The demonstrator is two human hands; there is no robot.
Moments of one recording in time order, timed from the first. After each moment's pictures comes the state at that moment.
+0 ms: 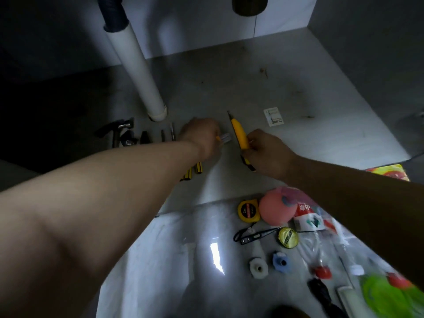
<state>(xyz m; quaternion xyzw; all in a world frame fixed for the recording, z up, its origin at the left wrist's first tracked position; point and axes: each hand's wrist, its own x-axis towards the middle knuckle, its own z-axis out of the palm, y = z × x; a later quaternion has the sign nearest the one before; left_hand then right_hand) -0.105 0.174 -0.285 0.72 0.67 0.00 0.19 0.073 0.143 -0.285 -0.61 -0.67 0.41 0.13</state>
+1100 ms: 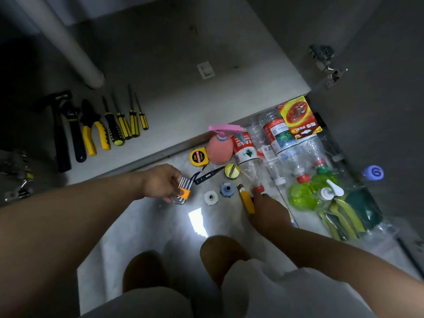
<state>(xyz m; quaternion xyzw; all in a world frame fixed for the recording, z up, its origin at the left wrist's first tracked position) -0.074 -0.011 -0.295 0.57 0.59 -0.14 0.56 0.194 -0.130 -0.389 -0.74 -0.61 0.26 -0.11</state>
